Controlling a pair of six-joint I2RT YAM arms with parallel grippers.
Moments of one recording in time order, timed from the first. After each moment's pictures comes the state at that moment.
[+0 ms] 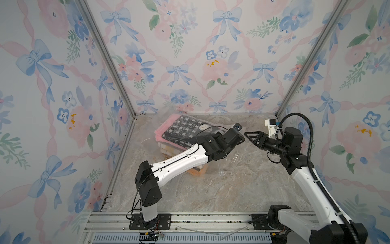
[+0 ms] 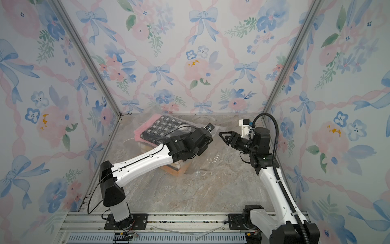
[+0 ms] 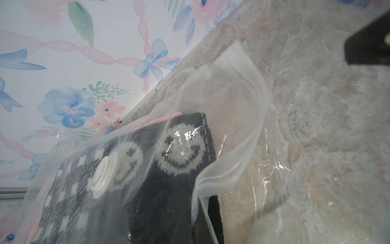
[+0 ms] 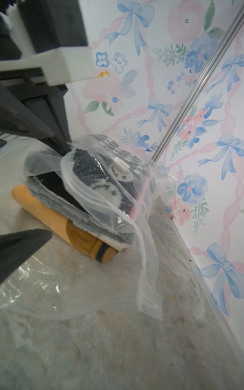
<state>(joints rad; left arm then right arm) -1.01 1.79 1.81 -0.75 -0.57 0.00 0.06 1.01 0.86 -0.20 -0.71 0.68</state>
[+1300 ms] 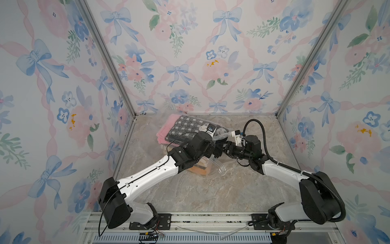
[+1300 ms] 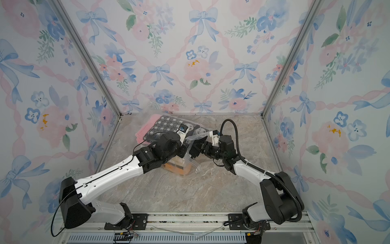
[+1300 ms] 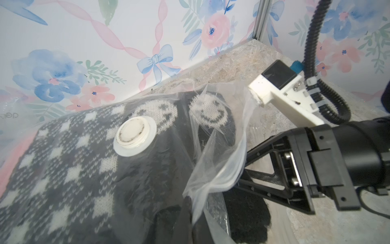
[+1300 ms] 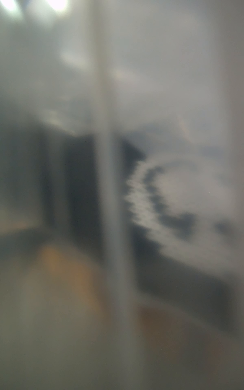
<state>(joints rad) -0.89 1.38 1.22 -0.39 -0.37 -0.10 0.45 1.43 0.70 0.34 -0.55 0.93</state>
